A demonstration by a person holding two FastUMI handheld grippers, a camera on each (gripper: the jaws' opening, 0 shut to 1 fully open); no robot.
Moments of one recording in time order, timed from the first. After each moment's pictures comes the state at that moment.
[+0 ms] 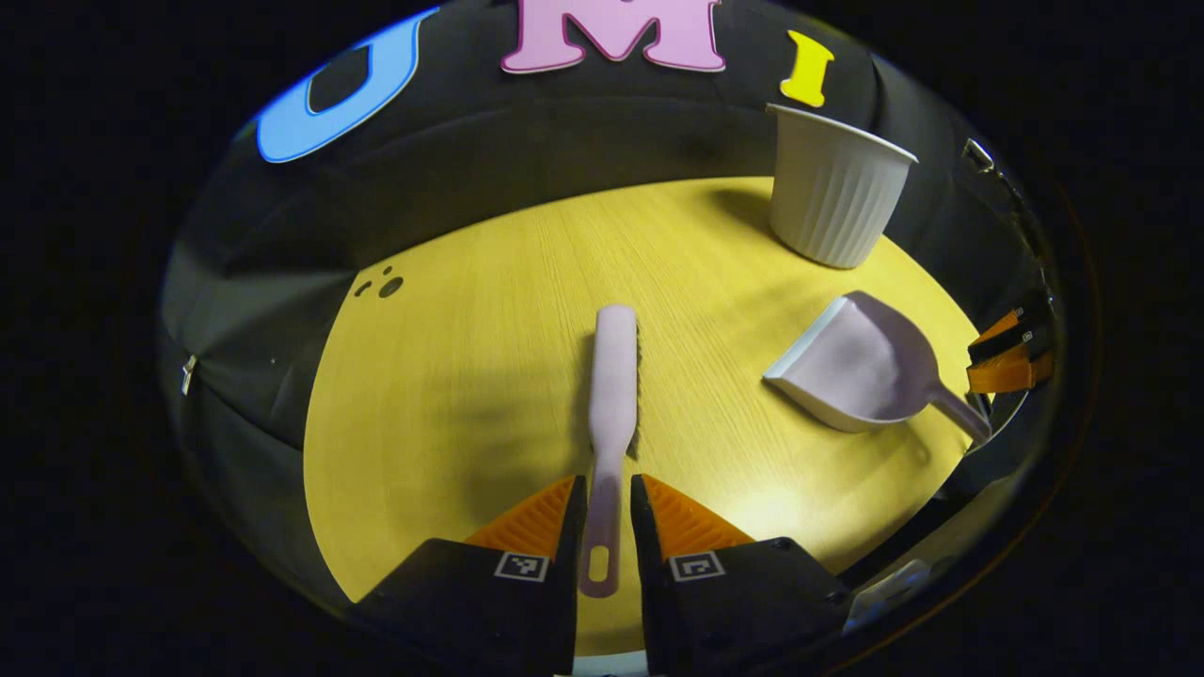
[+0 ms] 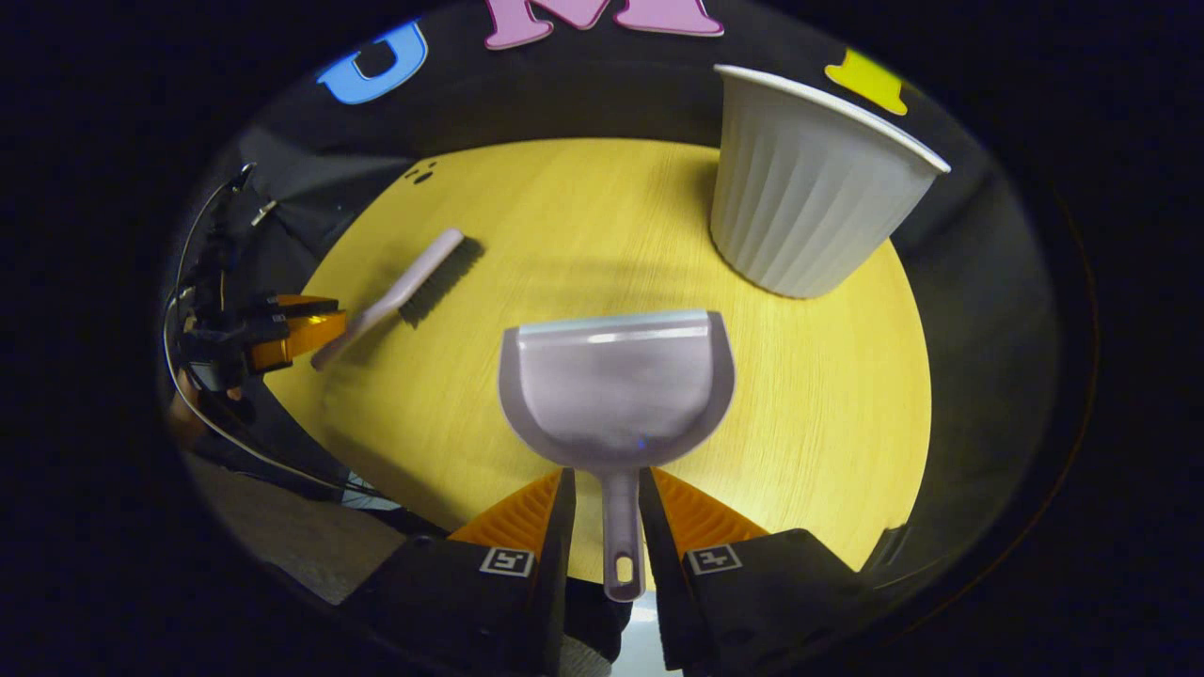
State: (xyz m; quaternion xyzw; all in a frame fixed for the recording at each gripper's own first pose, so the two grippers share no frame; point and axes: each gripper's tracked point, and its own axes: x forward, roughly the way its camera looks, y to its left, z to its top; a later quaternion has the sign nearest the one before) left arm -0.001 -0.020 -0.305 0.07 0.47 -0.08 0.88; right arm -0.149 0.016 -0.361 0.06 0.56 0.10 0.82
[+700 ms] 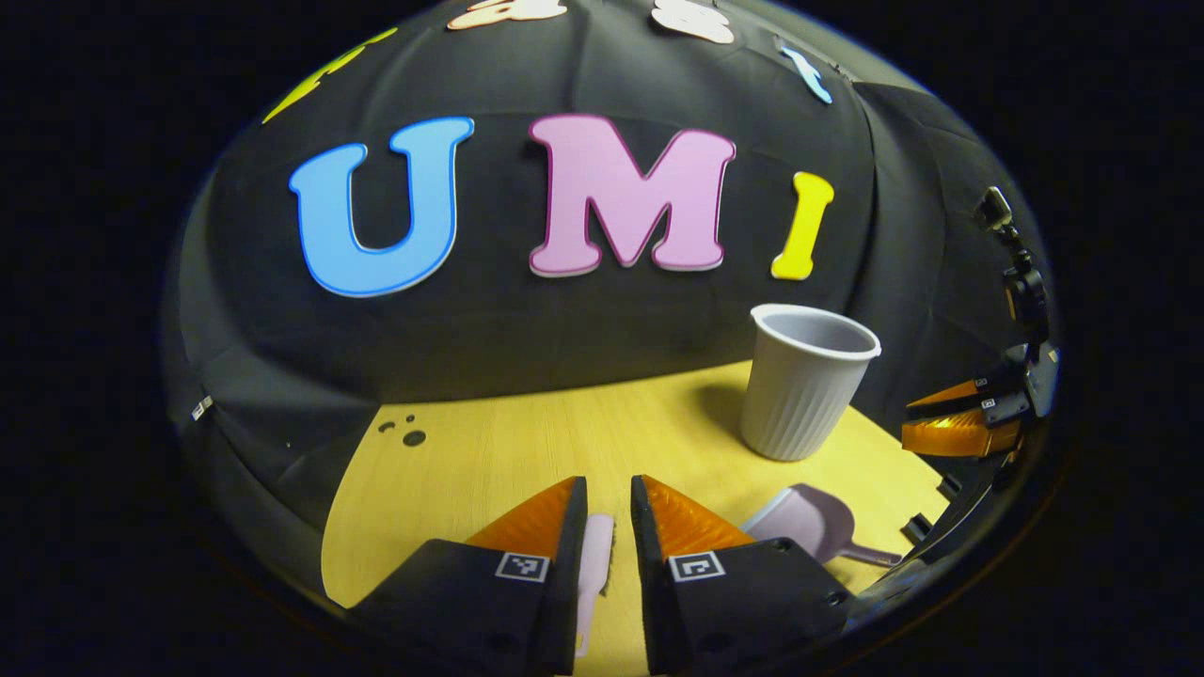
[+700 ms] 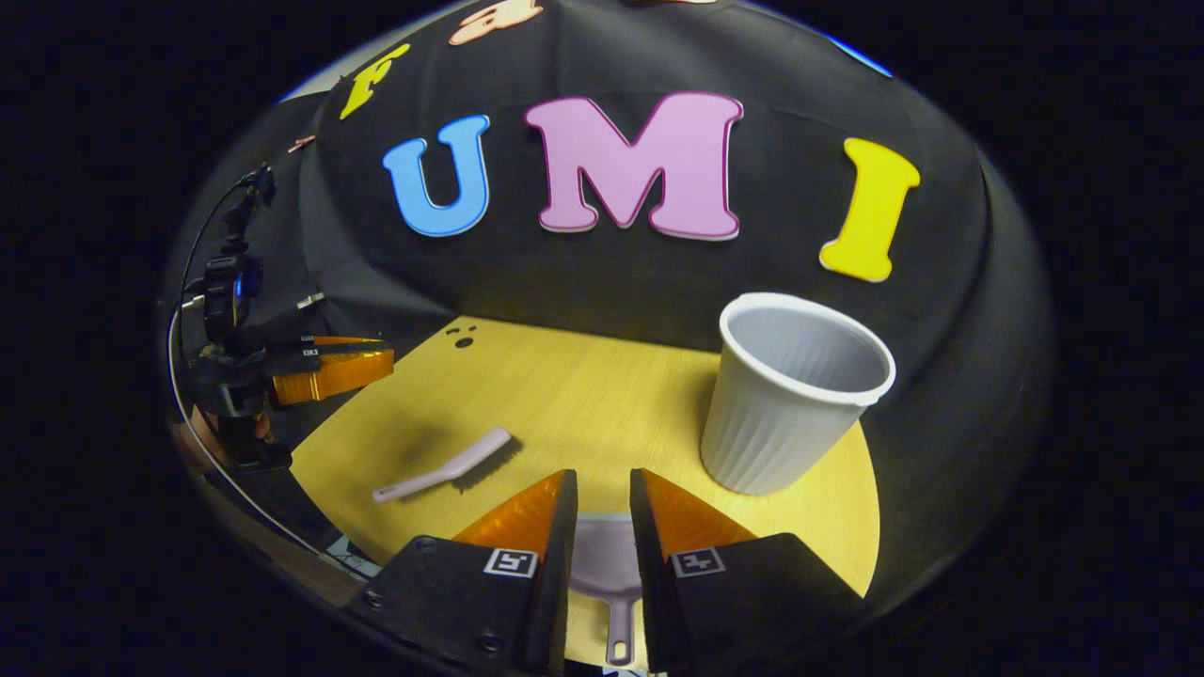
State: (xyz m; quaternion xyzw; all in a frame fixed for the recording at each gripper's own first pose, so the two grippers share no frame) left arm 0.073 -0.050 -0.113 0.01 0.23 -0.09 0.97; right arm -0.050 0.019 -0.207 0.04 0.31 0.12 0.94
